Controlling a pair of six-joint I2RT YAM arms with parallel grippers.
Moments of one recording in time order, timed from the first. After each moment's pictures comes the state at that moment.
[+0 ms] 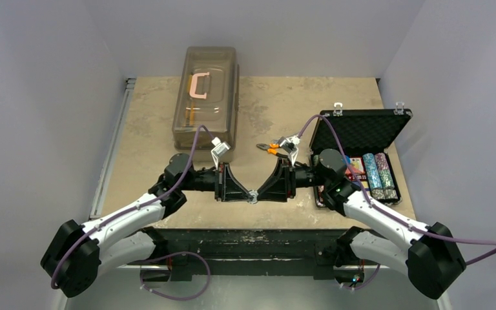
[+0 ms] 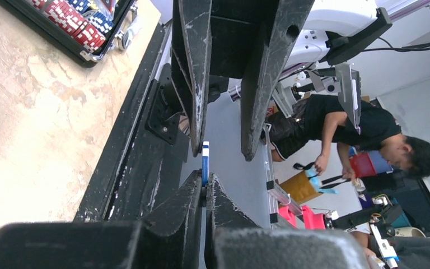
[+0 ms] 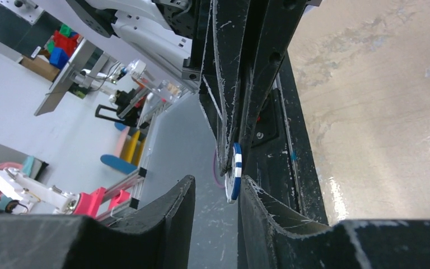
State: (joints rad) left arm -0.67 1.01 0.45 0.51 0.89 -0.91; right arm 0.62 1.01 0.50 0.52 -1.02 0.78
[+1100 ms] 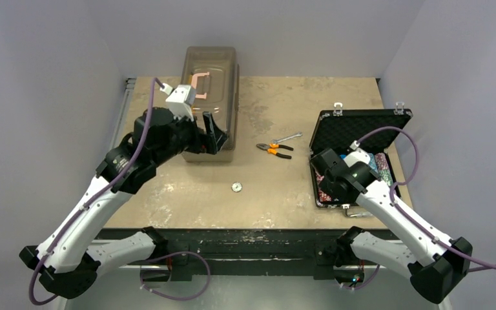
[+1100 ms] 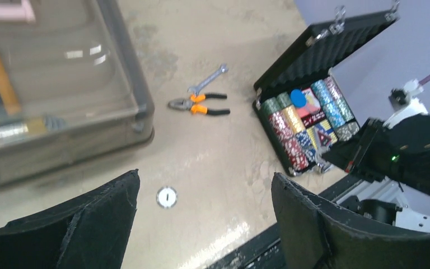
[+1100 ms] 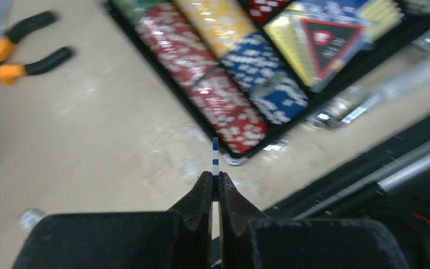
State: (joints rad) left arm -0.66 0.98 1.27 -0.68 -0.05 -0.47; right arm 0.62 0.96 0.88 -1.07 0.50 1.18
